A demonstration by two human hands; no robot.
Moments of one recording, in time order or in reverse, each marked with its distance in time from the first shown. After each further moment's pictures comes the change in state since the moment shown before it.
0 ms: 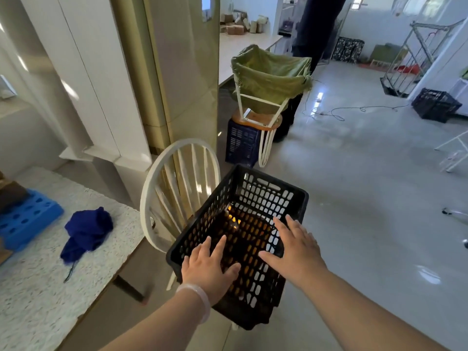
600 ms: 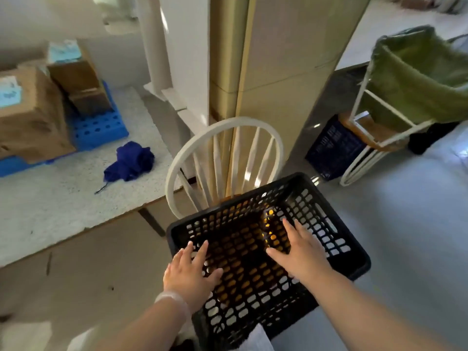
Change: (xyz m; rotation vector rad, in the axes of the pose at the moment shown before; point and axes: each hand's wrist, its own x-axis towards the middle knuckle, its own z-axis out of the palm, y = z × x) left_hand 0.064 0.017 0.052 -0.267 0.050 -0.620; right_hand 0.214 0.025 0.011 -0.179 -0.341 -0.385
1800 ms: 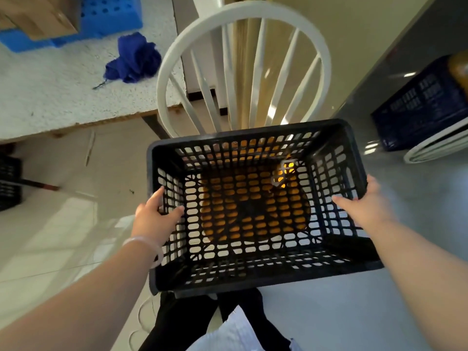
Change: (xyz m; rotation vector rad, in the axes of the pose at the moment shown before) left_hand 0.009 0.015 0.086 -0.737 0.356 -0.631; right_hand 0.153 0.154 -0.010 0.311 -0.008 0.138
